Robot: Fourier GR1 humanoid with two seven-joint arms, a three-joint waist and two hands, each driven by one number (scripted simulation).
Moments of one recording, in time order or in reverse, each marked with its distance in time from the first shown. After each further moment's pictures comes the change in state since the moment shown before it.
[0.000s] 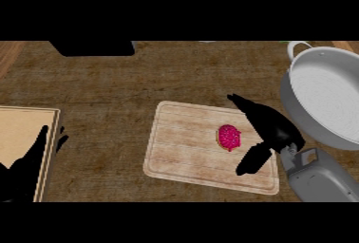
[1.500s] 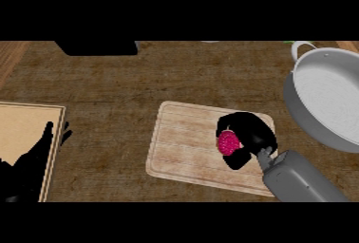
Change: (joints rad) left arm -0.033 -0.004 -0.016 0.039 0.008 -0.021 -0.074; right arm -0.005 0.076 0.104 0.196 0.183 -0.064 -0.179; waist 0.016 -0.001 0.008
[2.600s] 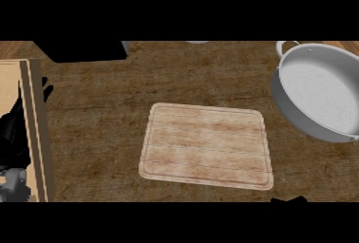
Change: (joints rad) left arm -0.253 -0.016 0.106 0.081 -0.026 -0.009 -0.115; right arm 0.606 -0.431 0.061 -0.861 0.113 -0.294 -0.295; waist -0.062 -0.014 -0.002
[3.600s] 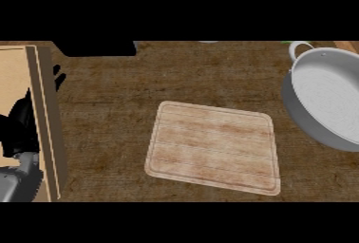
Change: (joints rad) left arm -0.111 -0.044 -0.006 0.067 -0.040 -0.034 0.020; right arm 0.042 -0.022 -0.862 0.163 -0.609 -0.004 -0.157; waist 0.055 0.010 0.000
